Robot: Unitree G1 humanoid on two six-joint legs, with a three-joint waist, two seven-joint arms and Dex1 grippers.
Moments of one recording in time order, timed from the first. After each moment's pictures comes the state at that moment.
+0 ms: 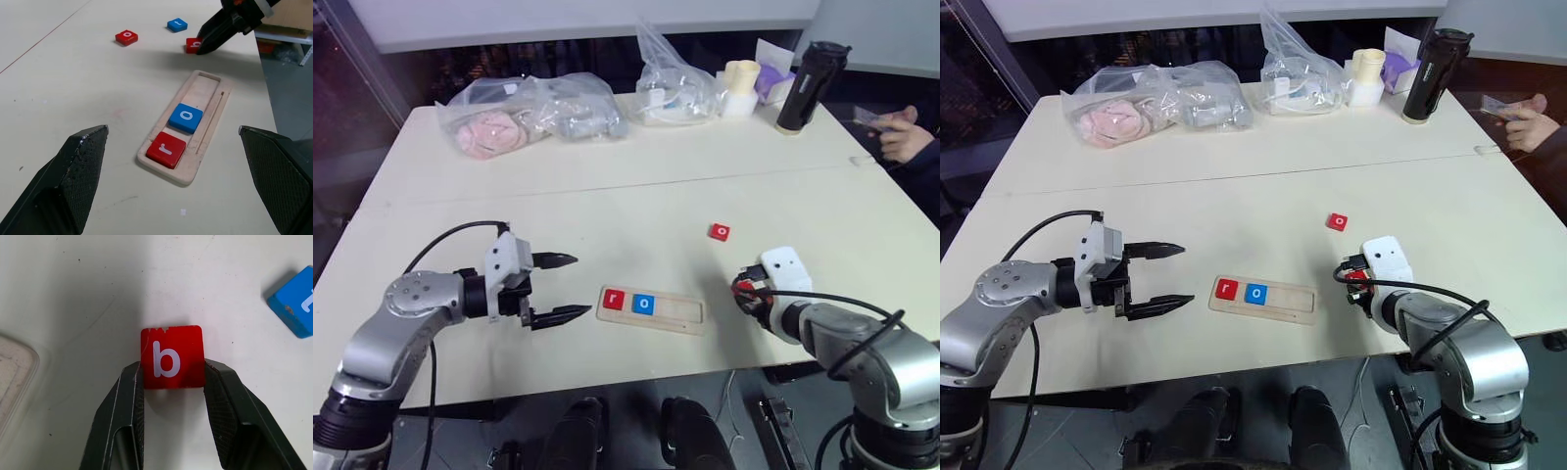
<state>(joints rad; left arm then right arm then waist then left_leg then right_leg) -0.17 0.77 0.06 -0.39 -0.53 0.45 -1.06 -0.20 -0.46 -0.20 -0.74 0.43 1.61 0.10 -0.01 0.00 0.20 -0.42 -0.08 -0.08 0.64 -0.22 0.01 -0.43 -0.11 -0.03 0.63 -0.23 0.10</state>
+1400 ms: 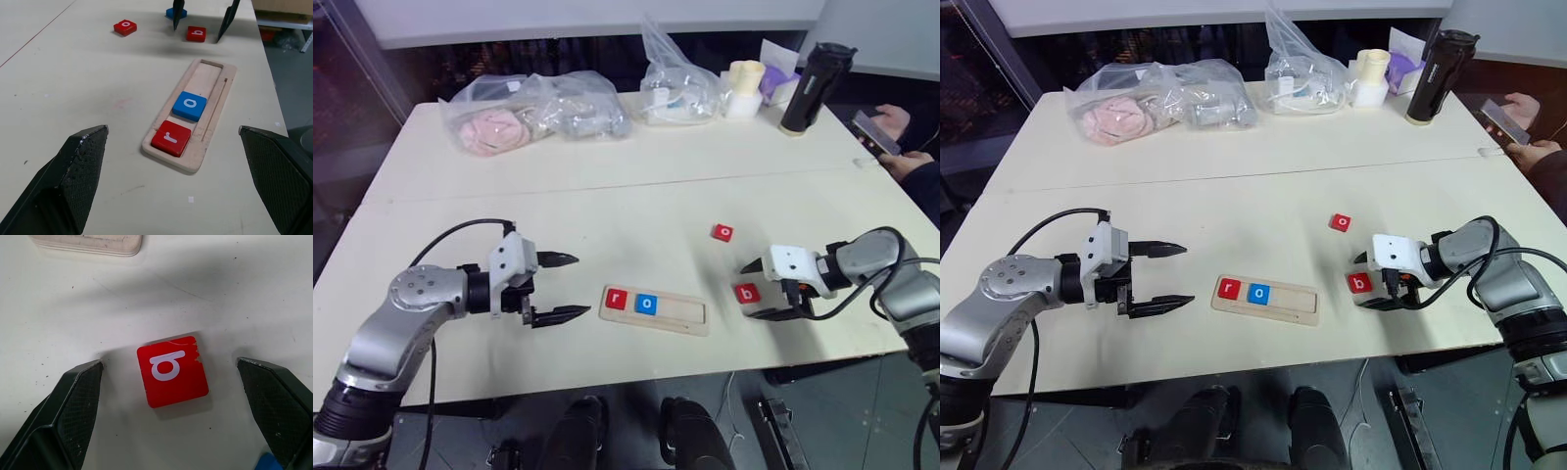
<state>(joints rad) -0.20 0.79 0.02 -0.35 -0.49 0.41 -1.08 -0.49 -1.00 0.23 0.27 0.06 0.00 1.38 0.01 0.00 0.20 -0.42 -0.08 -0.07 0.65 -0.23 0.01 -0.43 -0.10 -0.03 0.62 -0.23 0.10</state>
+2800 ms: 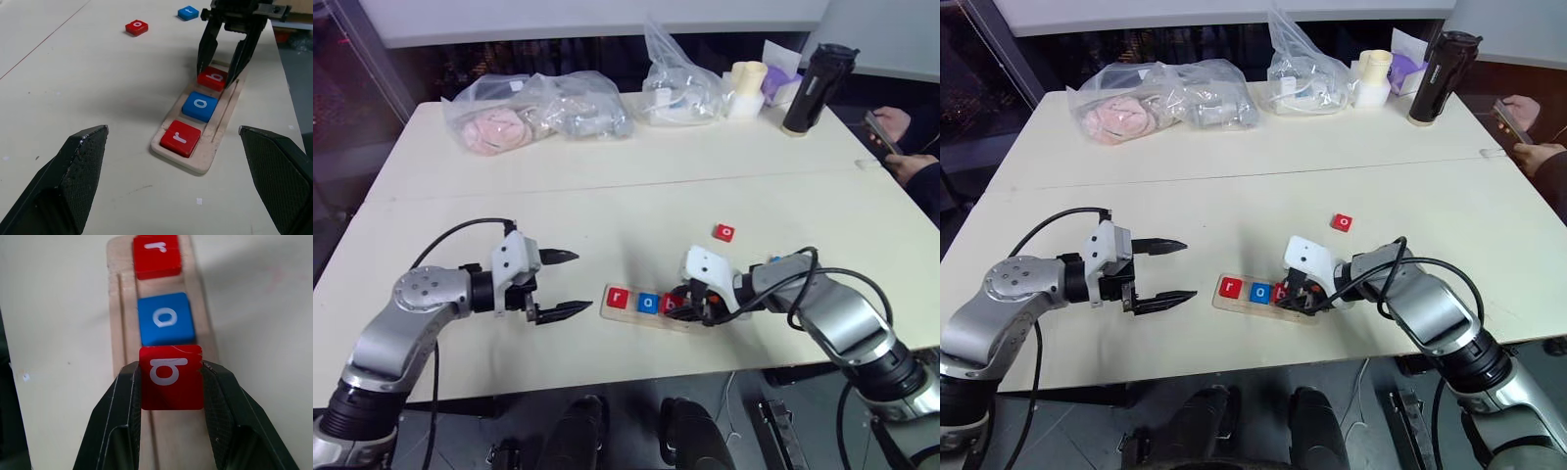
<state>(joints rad) -0.20 0.76 0.02 -0.36 -0.47 0.41 -1.03 -0.50 -0.76 0.35 -0.41 0.23 0.95 0.99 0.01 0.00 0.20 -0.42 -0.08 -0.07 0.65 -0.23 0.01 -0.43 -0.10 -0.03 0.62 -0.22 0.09</state>
